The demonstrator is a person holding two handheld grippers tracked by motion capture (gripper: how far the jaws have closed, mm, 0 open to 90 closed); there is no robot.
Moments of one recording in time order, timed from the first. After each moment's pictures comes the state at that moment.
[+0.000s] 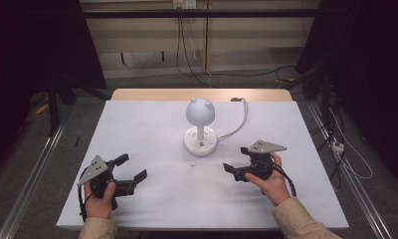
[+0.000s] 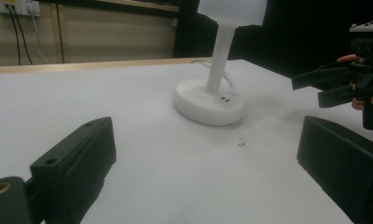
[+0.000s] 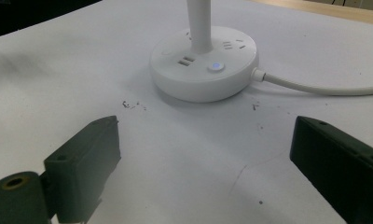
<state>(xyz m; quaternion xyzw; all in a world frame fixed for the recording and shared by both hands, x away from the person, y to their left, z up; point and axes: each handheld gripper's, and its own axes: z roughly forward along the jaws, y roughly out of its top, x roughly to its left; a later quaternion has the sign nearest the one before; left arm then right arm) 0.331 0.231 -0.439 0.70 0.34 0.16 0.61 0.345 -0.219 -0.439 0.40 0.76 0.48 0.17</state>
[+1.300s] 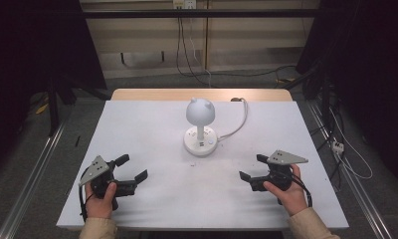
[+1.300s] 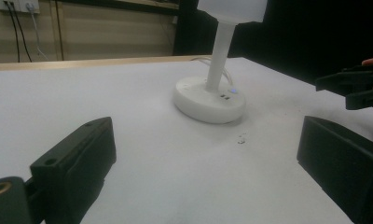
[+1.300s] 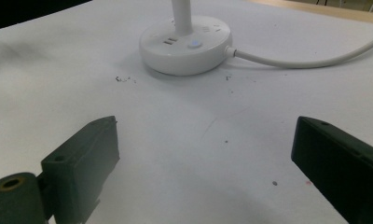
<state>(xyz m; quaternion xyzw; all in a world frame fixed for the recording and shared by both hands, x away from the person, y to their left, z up) 0.331 0.230 -0.440 0.70 0.34 0.16 0.61 0.311 -0.259 -0.443 0.40 0.75 0.48 0.19</state>
